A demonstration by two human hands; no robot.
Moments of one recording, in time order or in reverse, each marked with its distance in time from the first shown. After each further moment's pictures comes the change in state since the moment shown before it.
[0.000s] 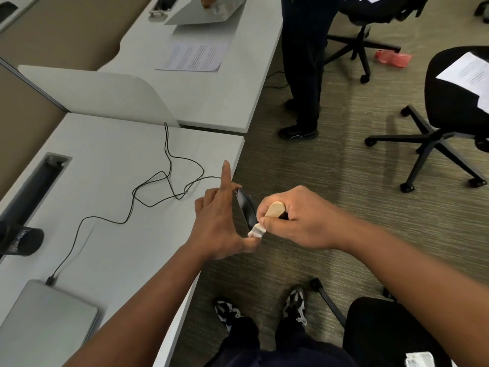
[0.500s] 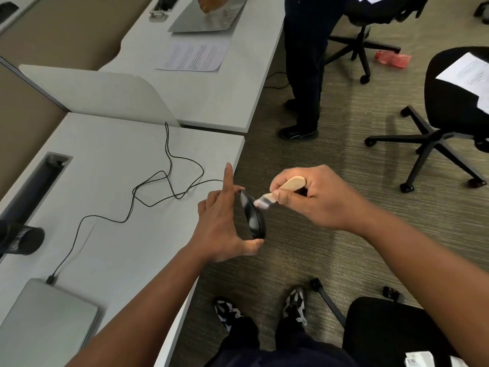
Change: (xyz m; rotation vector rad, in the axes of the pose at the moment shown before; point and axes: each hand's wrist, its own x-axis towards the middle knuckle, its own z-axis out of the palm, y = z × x) left_hand -0.006 -0.002 0.001 -0.059 -0.035 0.005; right_hand -0.003 0.009 -0.025 0.006 0.190 -0.010
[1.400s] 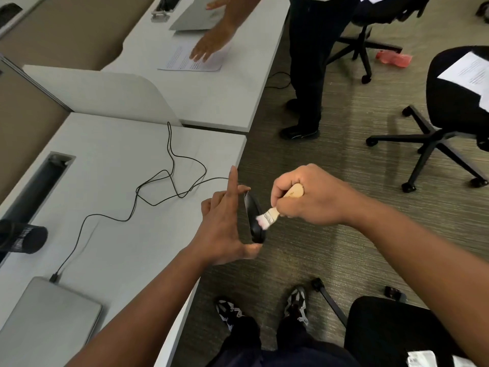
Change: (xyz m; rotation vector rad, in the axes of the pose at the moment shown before) left_hand -0.008 -0.001 -0.002 0.052 -0.057 0.050; right_hand 0.011 -0.017 0.003 -0.058 -0.141 0.059
